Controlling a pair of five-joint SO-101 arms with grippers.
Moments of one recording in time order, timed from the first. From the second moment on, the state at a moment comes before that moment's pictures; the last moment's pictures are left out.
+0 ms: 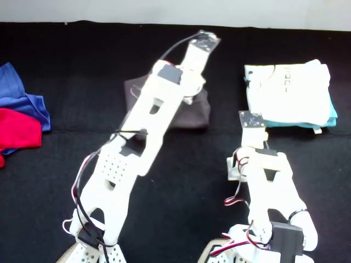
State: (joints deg) left arm 20.4 50.8 -53.9 65.2 -8.3; right arm 2.5 -12.7 58.7 40.9 11.6
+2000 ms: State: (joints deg) left arm 12.9 69.3 -90.2 79.4 -8.3; right arm 2.5 -12.7 58.8 40.7 11.6
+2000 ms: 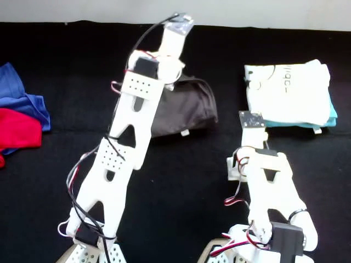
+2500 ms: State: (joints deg) left arm 15.9 80.0 -90.2 46.7 -8.3; right arm 2.5 -12.7 58.8 40.7 11.6
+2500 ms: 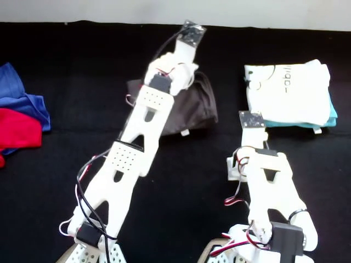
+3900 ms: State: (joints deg) left arm 9.3 72.2 -92.7 55.3 -15.4; right arm 2.5 -12.7 58.8 40.7 11.6
